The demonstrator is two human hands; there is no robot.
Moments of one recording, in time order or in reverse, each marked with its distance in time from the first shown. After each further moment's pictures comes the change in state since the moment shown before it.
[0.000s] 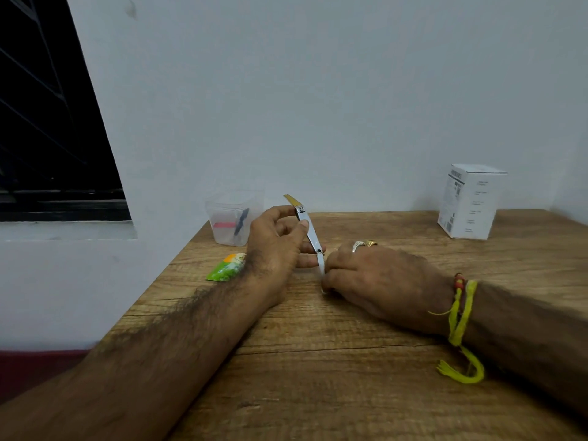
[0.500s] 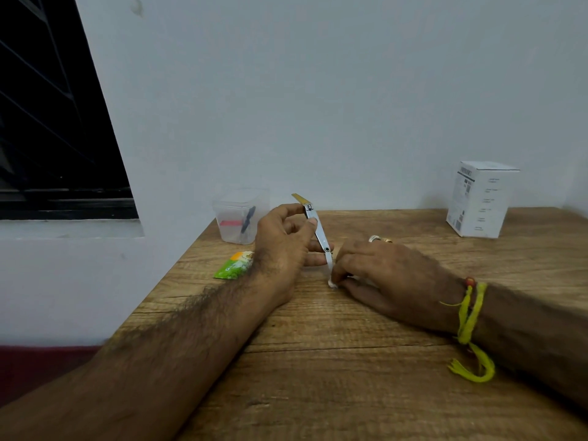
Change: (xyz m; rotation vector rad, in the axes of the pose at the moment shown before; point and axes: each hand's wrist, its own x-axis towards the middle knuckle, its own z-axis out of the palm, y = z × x) left_hand 0.000 -0.001 0.000 -0.009 -0.015 -0.005; right_hand -0.004 -0.001 0.001 0.255 0.098 0.199
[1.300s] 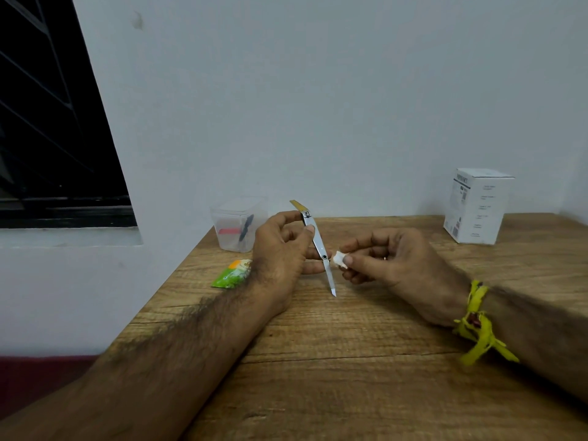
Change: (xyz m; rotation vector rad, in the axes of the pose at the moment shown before) left_hand 0.000 0.000 -0.002 -0.017 -0.012 0.010; right_hand 0.002 0.000 -0.005 1.094 0.267 0.672
